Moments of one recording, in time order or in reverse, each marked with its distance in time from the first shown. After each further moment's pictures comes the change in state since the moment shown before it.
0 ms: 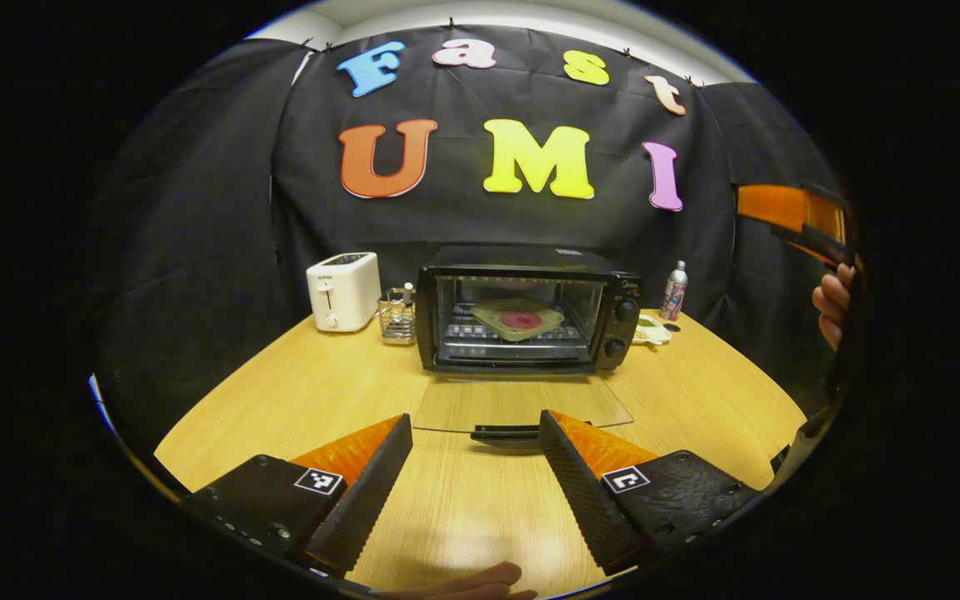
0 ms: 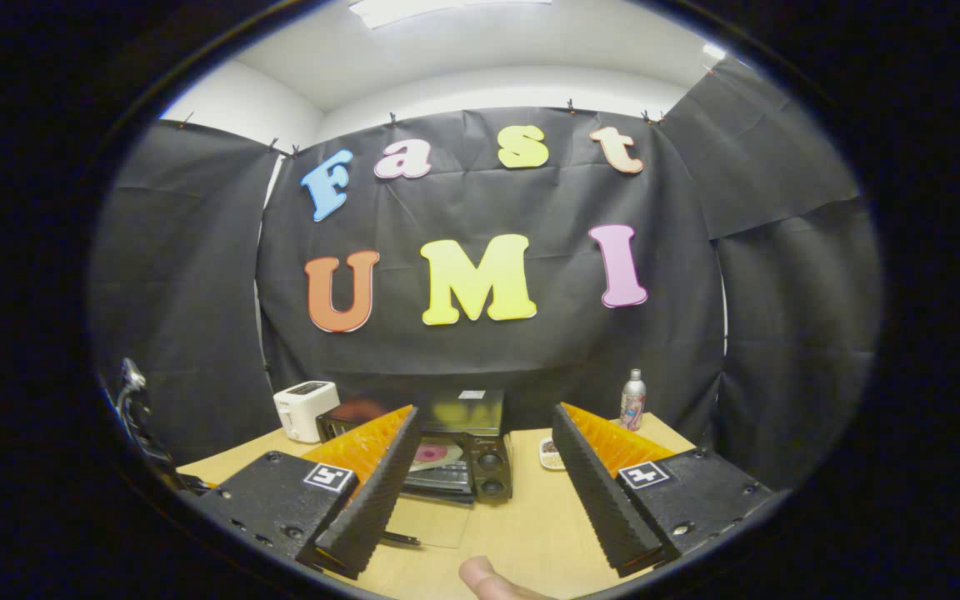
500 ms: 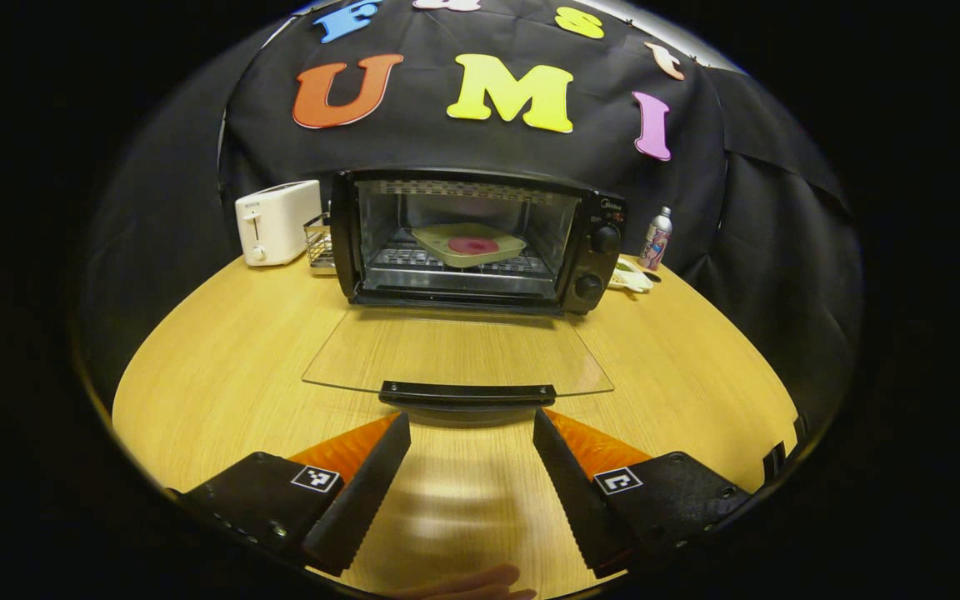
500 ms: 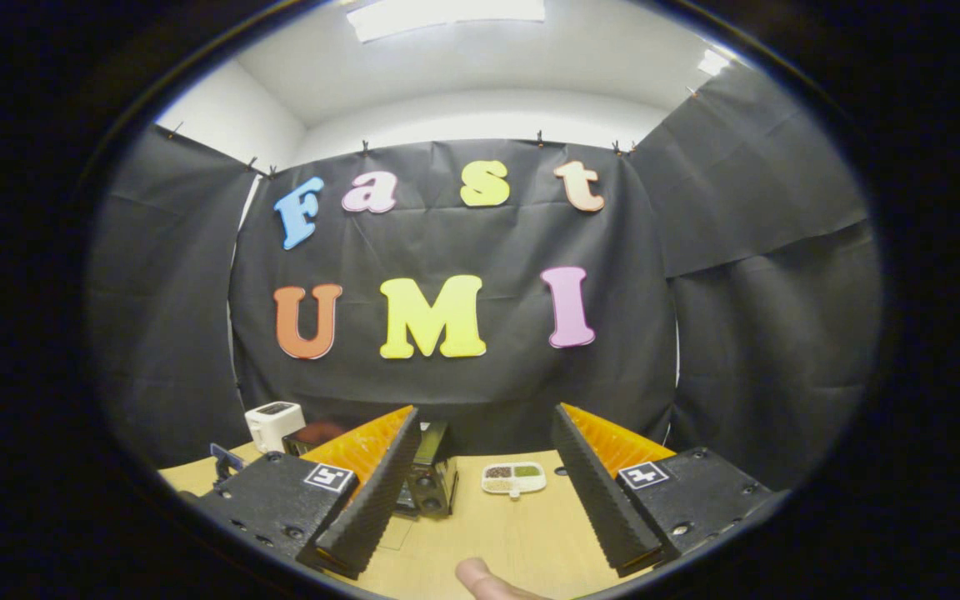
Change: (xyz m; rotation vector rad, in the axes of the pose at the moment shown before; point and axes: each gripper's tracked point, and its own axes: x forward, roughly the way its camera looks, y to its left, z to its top) left arm 0.055 -0.057 -0.054 -0.019 0.212 -0.114; right arm -0.046 -0.073 0.076 -0.021 -0.101 -0.090
